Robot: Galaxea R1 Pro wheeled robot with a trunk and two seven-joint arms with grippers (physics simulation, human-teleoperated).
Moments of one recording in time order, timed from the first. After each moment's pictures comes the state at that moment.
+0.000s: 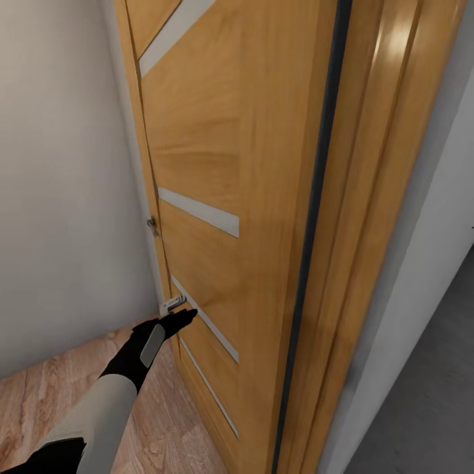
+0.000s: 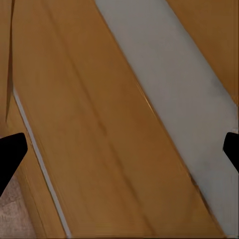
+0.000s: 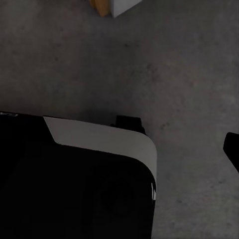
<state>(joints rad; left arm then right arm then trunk) -0.79 -0.08 0.16 -0.65 0.33 0.40 0.00 -0.11 0.00 0.02 -0.06 0.10 -0.17 0.00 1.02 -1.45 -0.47</state>
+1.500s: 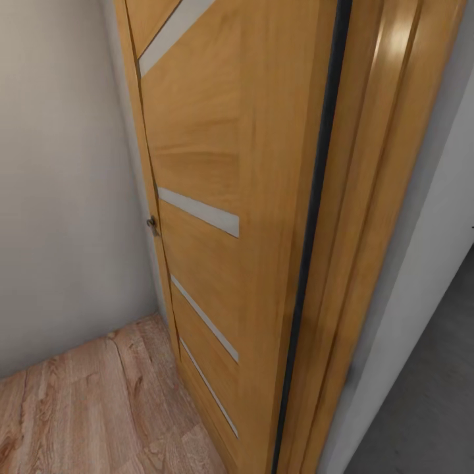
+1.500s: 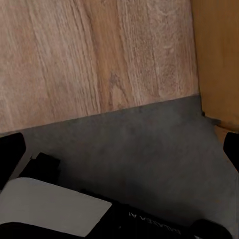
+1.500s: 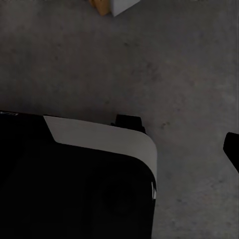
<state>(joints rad) -0.42 -0.01 0.15 0.05 0.35 0.01 0.00 -0.11 0.00 0.02 -0.06 0.10 -0.17 0.00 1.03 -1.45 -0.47</state>
